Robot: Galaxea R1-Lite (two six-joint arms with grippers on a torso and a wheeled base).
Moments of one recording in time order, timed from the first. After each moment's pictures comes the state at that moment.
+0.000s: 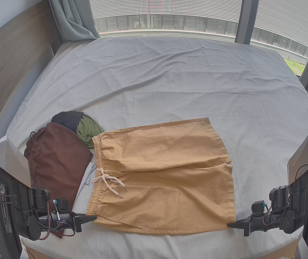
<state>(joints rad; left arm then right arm) 0.02 2.41 -0.07 -1.55 -0.75 0.00 0.07 2.46 -0.02 -1.52 0.70 -0.07</state>
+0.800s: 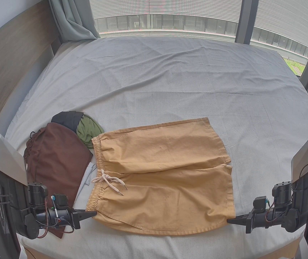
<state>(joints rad) 0.01 2.35 -0.08 -1.55 -0.80 -0.02 0.07 2.40 -0.02 -1.54 0.77 -0.09</state>
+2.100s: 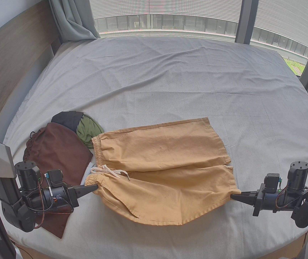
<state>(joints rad) -0.05 2.11 -0.17 -1.55 -0.79 -0.31 0.13 2.04 -0.04 -1.54 0.77 0.08</state>
